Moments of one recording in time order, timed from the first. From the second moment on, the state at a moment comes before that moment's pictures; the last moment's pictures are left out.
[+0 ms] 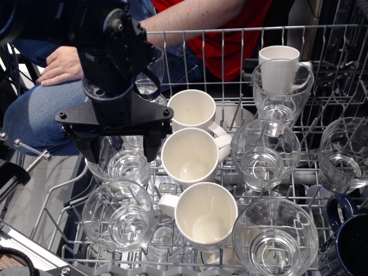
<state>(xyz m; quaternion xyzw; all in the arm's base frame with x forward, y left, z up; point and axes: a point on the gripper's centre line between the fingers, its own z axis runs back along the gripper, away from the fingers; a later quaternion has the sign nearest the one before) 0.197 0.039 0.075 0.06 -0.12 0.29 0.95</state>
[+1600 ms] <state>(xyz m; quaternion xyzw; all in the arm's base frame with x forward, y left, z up) 0.222 0.056 -0.010 0.01 -0.13 0.52 0.84</state>
